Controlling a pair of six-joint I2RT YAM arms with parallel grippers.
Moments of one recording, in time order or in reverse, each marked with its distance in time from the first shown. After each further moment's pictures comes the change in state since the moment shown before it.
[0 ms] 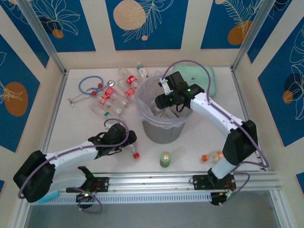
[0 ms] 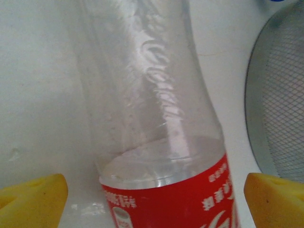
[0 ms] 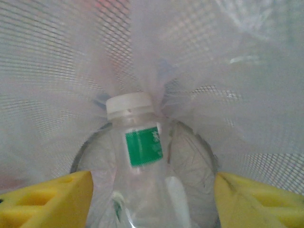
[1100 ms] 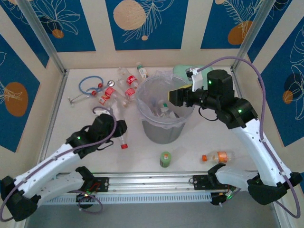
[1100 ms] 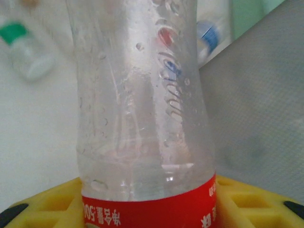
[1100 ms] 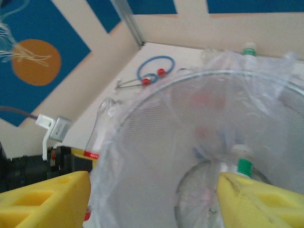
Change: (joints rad) left arm 0.001 -0.297 0.328 -0.384 -0.106 0.206; right arm -0.055 -0.483 0.047 -0.032 -0.315 0.188
